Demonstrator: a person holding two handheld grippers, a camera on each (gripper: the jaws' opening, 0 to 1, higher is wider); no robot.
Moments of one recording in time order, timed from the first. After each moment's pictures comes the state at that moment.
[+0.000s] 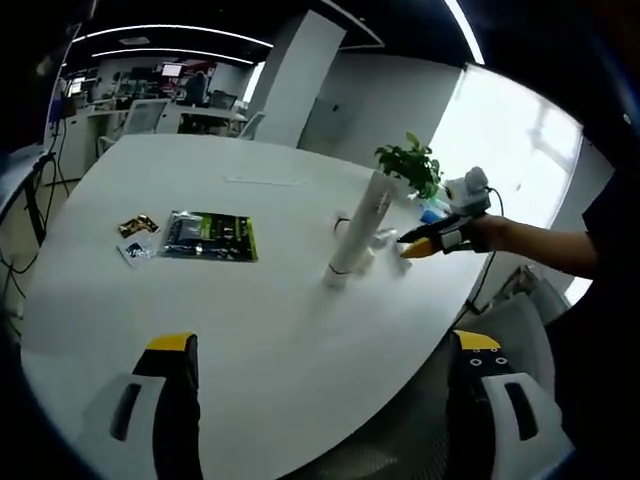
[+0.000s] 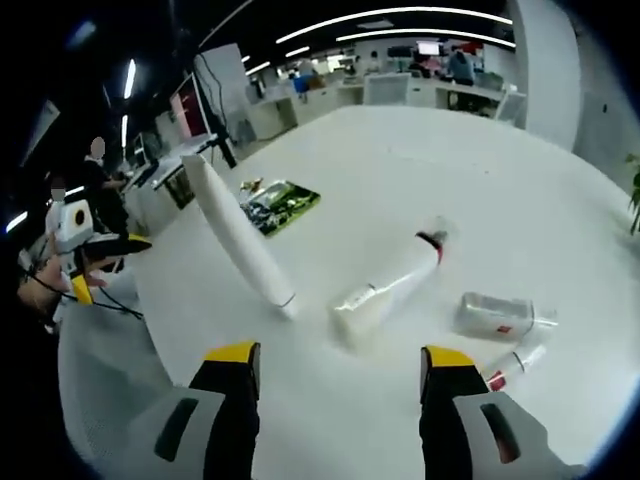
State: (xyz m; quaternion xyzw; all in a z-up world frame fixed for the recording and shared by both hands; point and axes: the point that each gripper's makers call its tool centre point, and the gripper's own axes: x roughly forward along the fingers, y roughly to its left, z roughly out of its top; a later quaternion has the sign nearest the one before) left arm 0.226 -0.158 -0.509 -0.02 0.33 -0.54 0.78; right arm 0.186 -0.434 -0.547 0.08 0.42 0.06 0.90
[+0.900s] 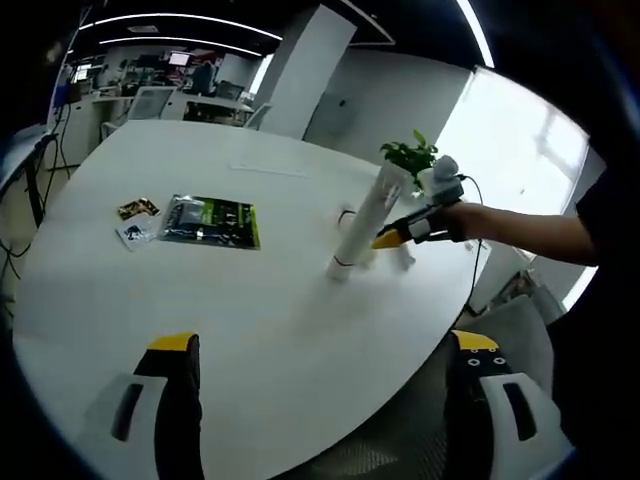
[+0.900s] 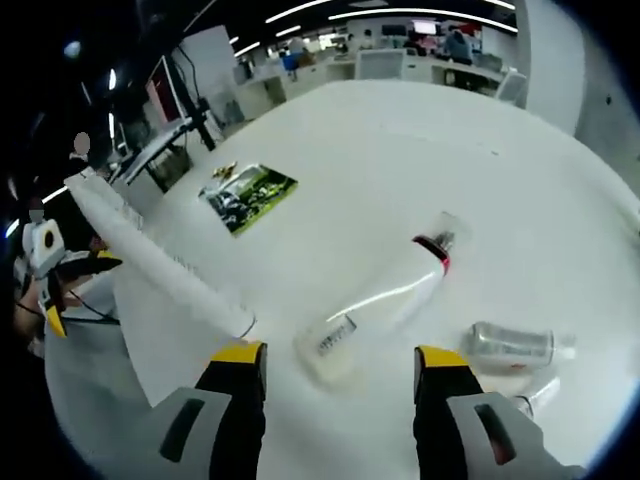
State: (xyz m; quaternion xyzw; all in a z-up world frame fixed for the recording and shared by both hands) left arm 0.225 -0.158 -0.520 -0.03 0.35 -0.53 0.77; right arm 0.225 -0.439 -0.578 0.08 0.46 0.05 0.88
